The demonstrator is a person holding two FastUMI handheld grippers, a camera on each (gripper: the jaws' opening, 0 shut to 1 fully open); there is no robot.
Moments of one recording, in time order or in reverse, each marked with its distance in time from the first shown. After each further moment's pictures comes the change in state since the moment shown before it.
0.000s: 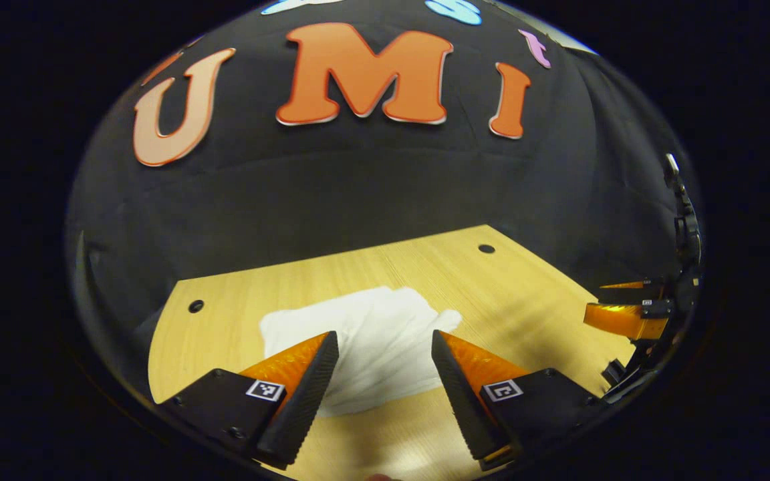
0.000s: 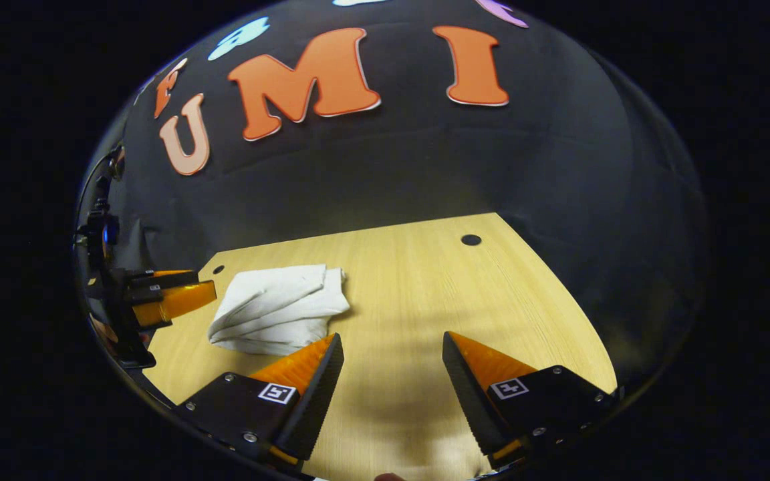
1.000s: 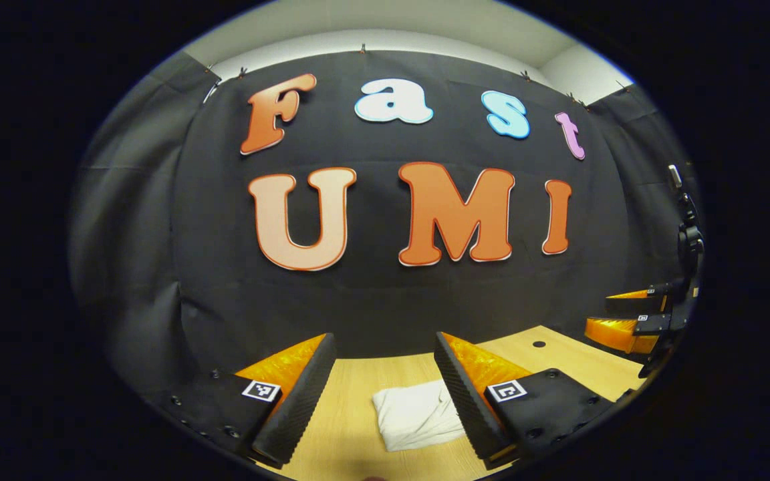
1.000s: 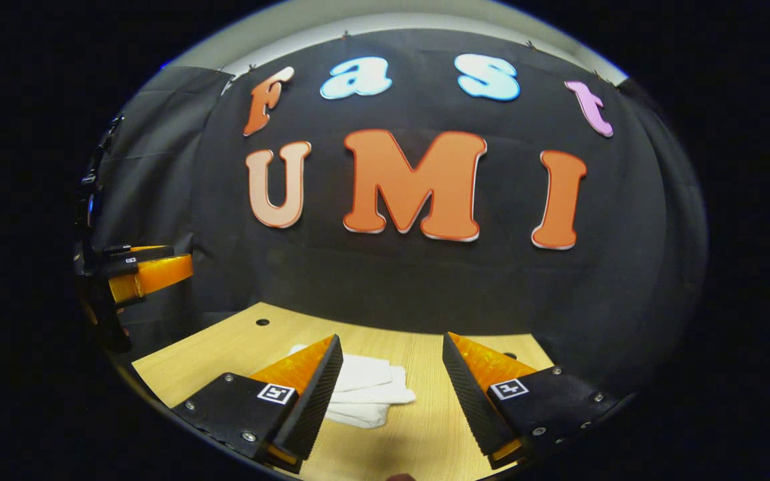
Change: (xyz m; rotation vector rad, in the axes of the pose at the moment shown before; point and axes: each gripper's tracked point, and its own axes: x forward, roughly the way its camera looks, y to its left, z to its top) left arm -0.191 0.103 0.078 -0.032 -0.505 0.249; right arm -0.084 0.141 0.127 -0.245 -0.470 0.056
